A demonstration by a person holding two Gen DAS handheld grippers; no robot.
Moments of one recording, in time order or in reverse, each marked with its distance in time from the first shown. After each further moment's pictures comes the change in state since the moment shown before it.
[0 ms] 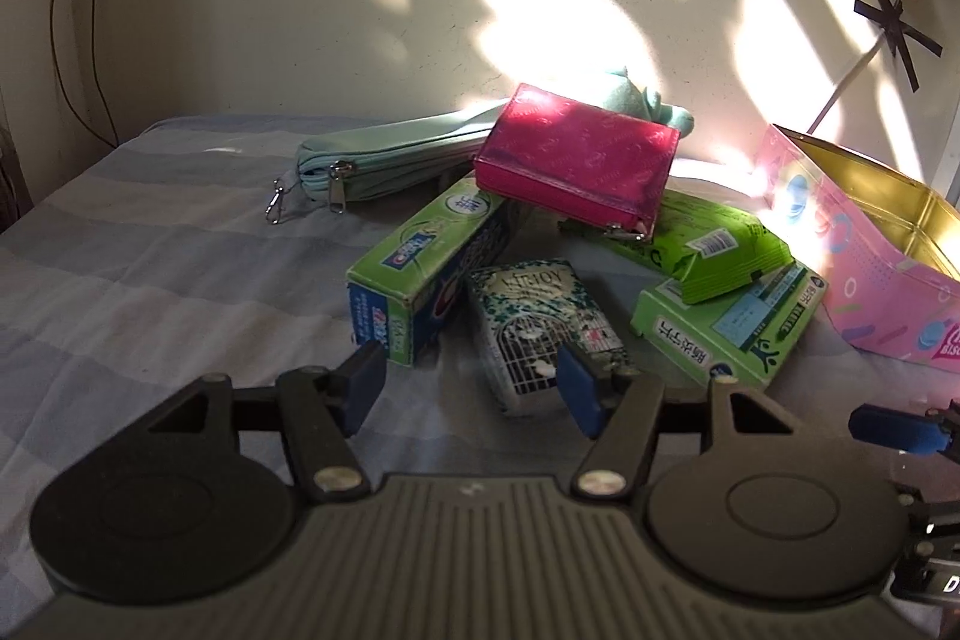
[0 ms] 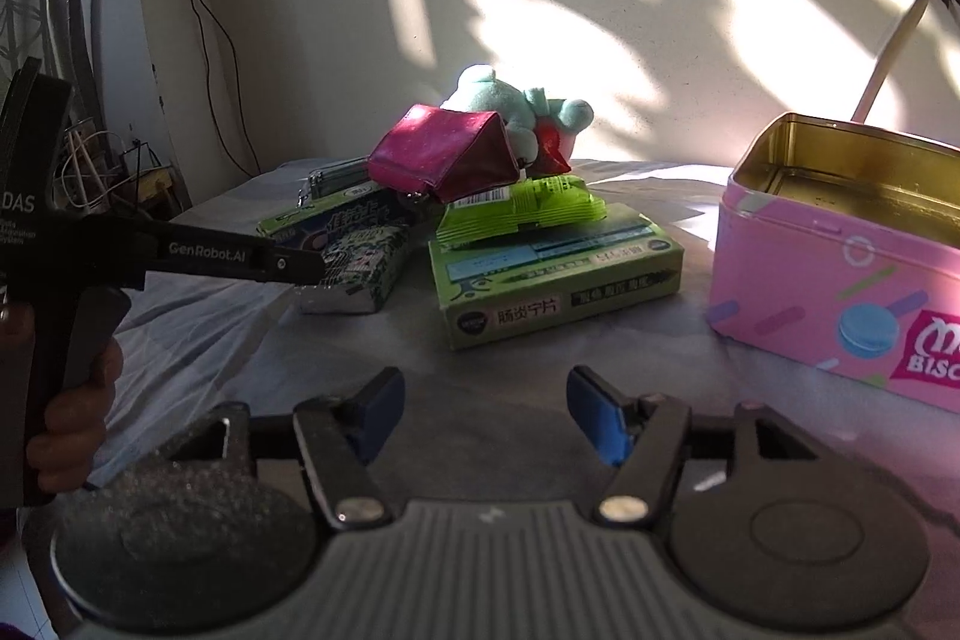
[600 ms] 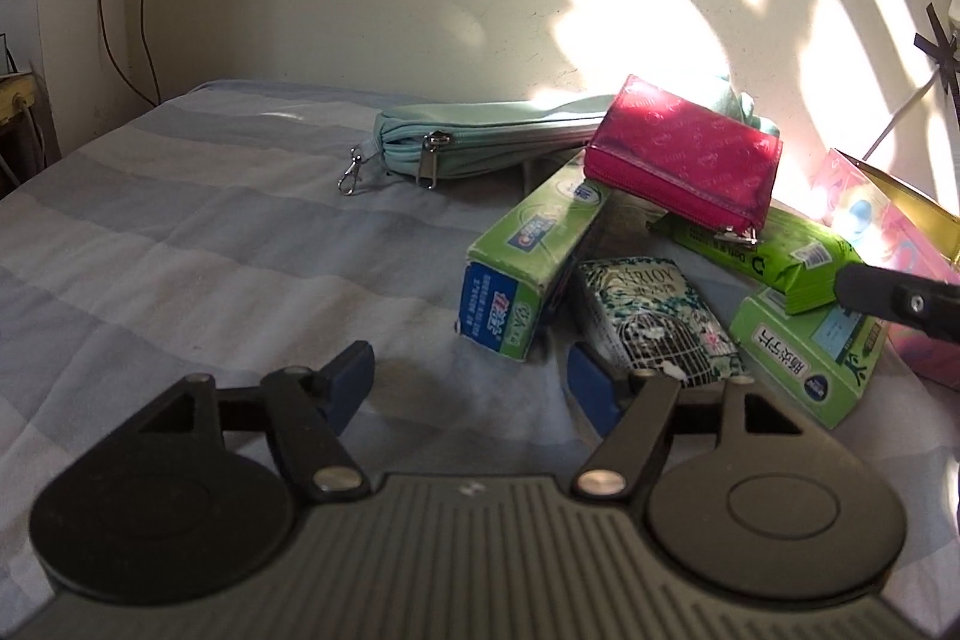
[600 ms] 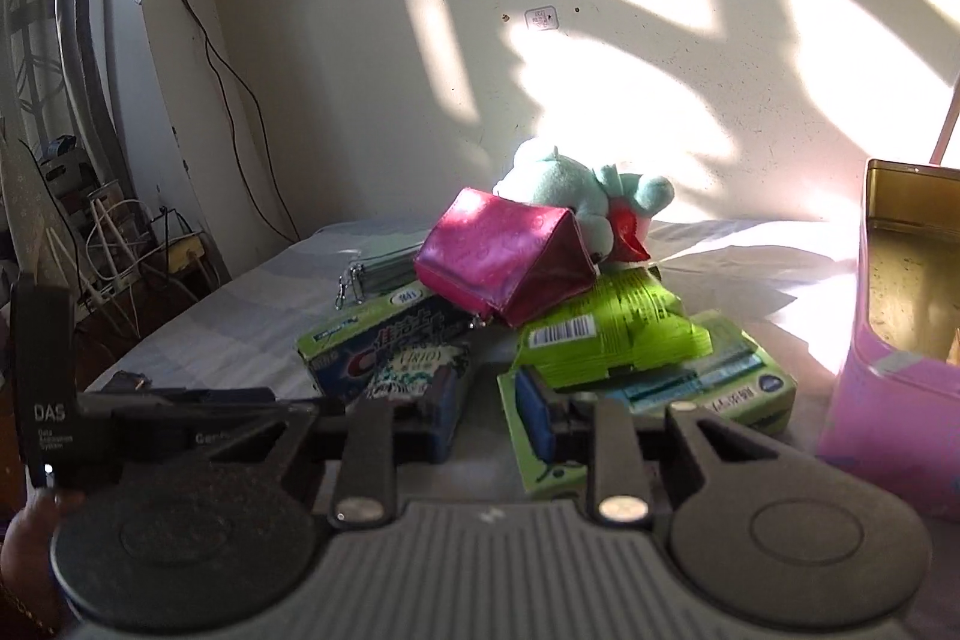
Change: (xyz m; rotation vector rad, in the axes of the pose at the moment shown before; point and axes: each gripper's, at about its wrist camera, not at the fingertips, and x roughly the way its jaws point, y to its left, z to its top) left arm 0.018 0.034 -0.006 -0.086 0.005 0.028; right arm 0.050 0.002 0.069 0.081 -0.072 0.117
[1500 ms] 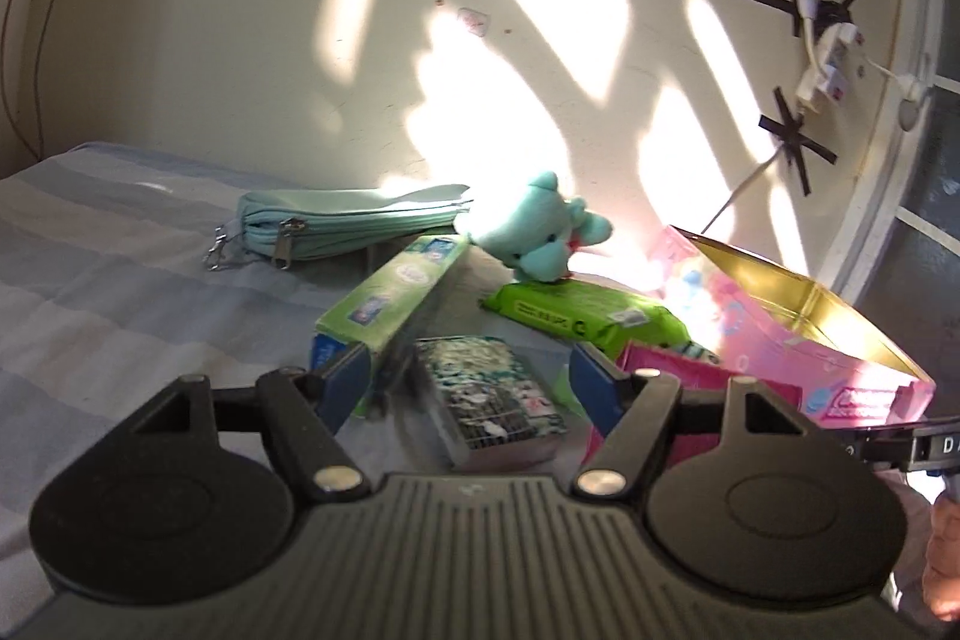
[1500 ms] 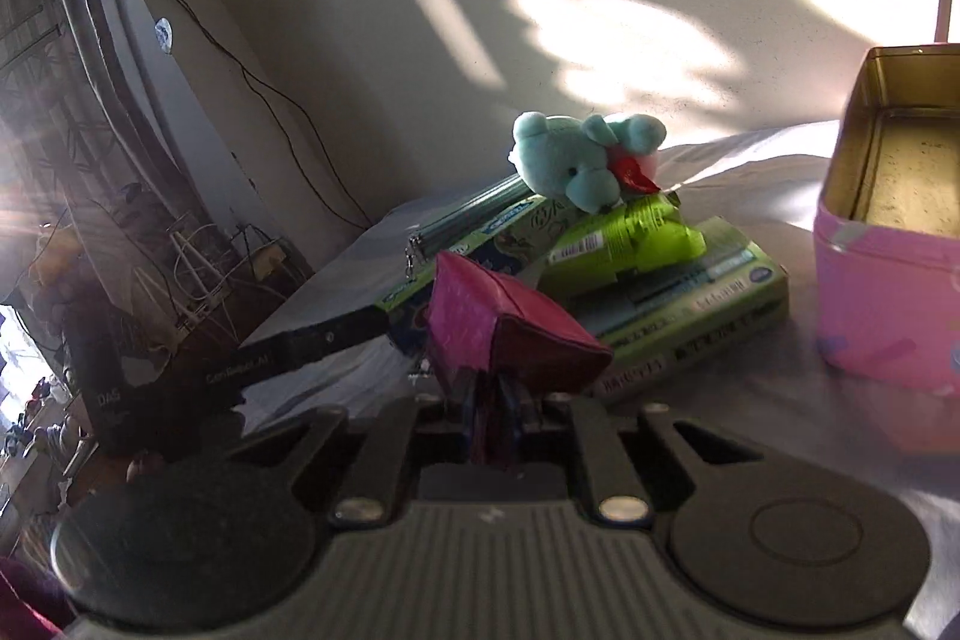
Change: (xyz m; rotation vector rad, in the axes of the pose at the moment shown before) left arm -0.035 -0.010 -0.003 0.034 -0.181 -0.368; right arm -0.078 -0.041 -0.046 0.160 0.105 0.169
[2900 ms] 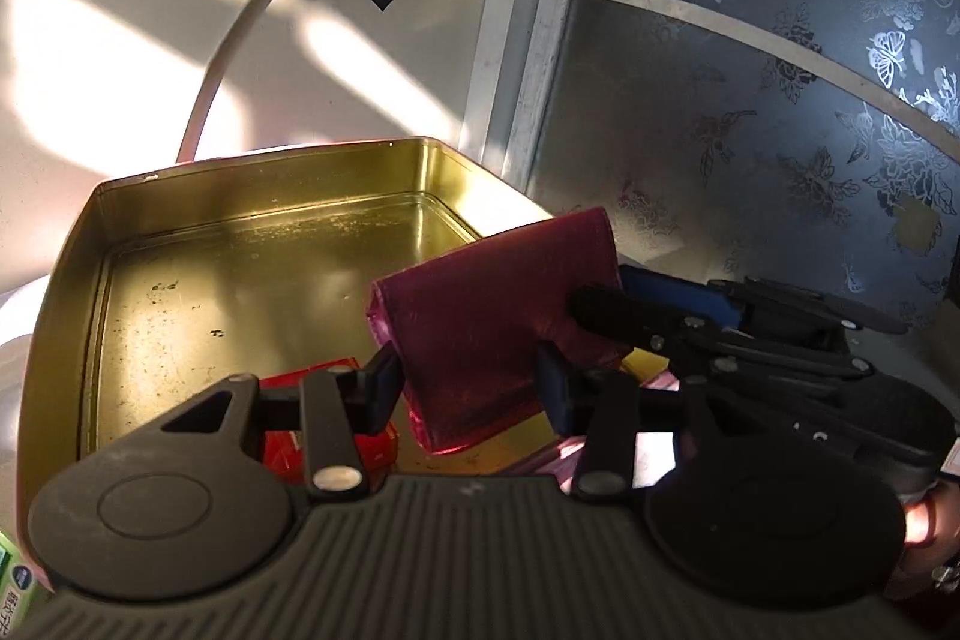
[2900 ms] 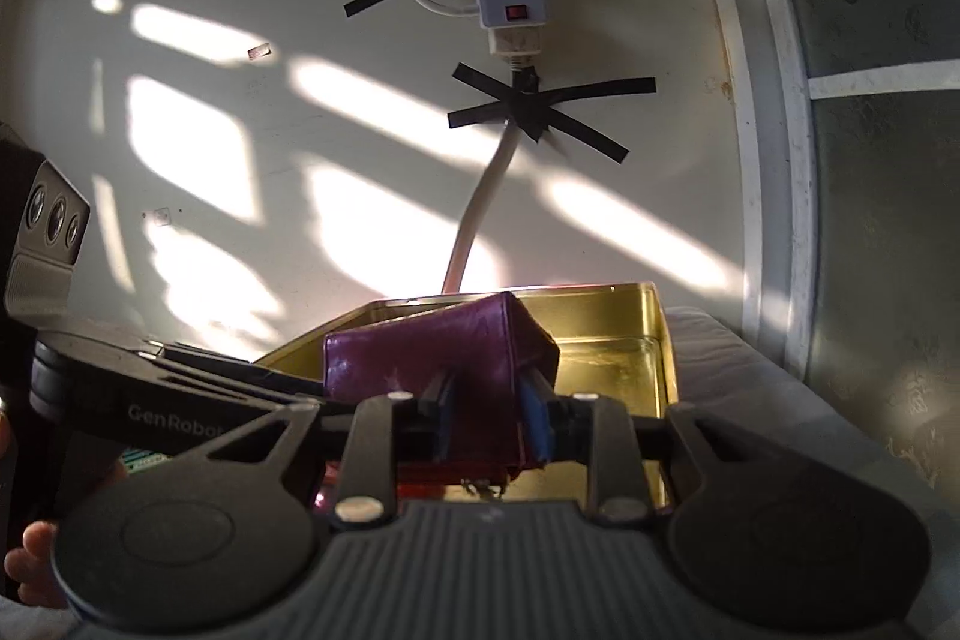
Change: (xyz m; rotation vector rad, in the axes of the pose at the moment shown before) left arm 0.178 -0.316 0.011 0.353 0.308 -0.489; right arm -0.157 -0.136 0.015 -0.064 -0.454 -0.668
